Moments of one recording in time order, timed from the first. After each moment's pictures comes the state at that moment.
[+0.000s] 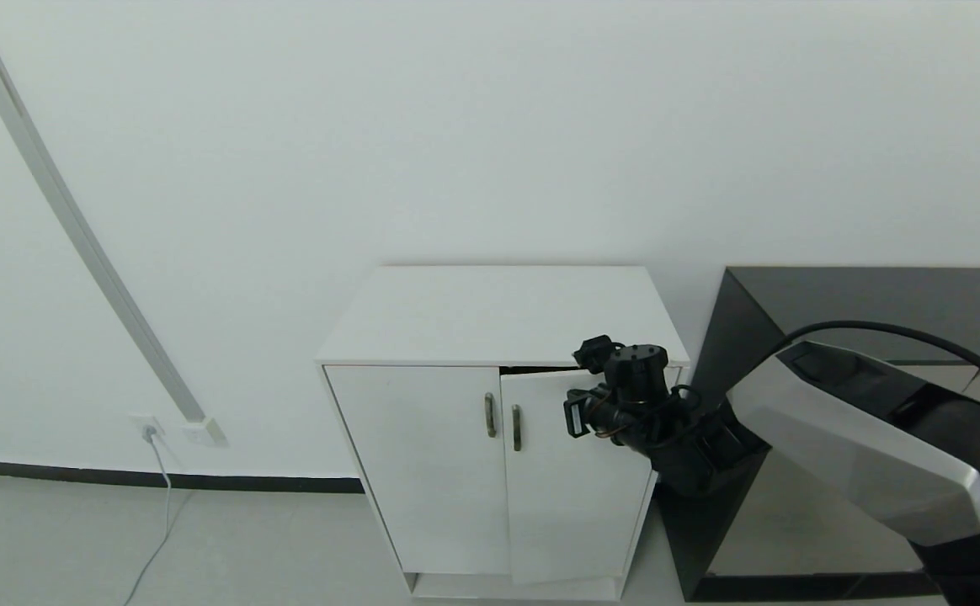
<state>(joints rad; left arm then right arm) 0.00 0.00 0.00 0.00 0.02 -0.08 0.55 2.47 -1.38 -0.77 -0.07 0.04</state>
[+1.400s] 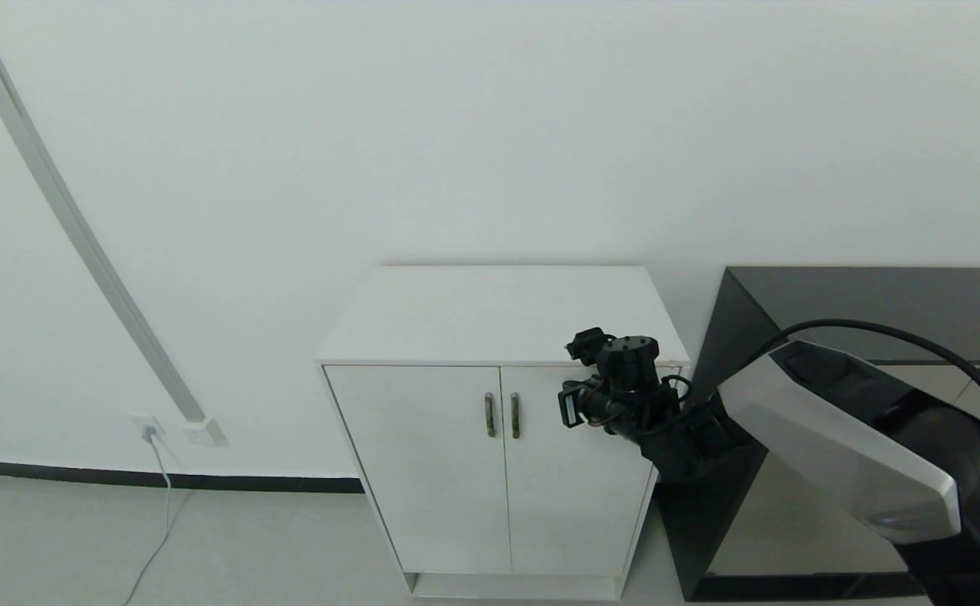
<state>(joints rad) 0.00 0.00 0.00 0.00 0.02 -0.08 0.54 2.51 -1.50 -0.69 -0.08 0.01</state>
